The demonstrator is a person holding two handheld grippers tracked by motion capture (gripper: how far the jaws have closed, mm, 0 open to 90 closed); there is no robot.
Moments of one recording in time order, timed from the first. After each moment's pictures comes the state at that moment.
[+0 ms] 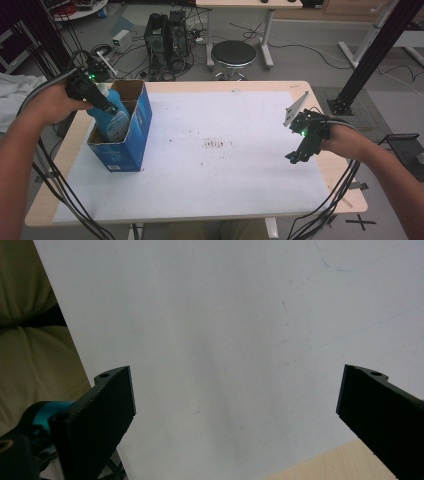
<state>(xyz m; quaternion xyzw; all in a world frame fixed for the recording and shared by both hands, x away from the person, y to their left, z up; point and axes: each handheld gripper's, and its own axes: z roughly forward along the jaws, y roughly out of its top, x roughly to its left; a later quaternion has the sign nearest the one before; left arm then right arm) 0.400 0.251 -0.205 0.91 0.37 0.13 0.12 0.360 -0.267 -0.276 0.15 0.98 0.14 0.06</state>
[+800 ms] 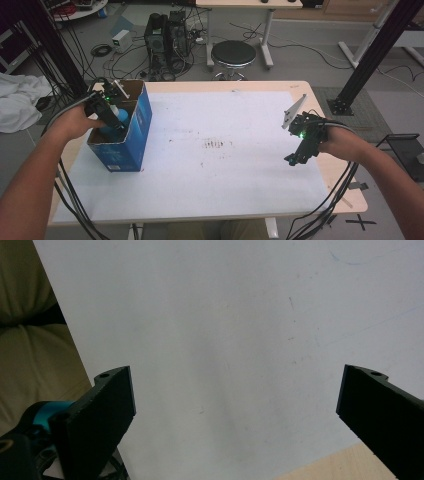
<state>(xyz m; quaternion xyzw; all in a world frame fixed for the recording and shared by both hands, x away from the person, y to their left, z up) 0.417 0.254 -0.277 0.93 0.34 0.10 0.08 0.360 -0.265 -0.284 0.16 0.98 0.14 0.06</state>
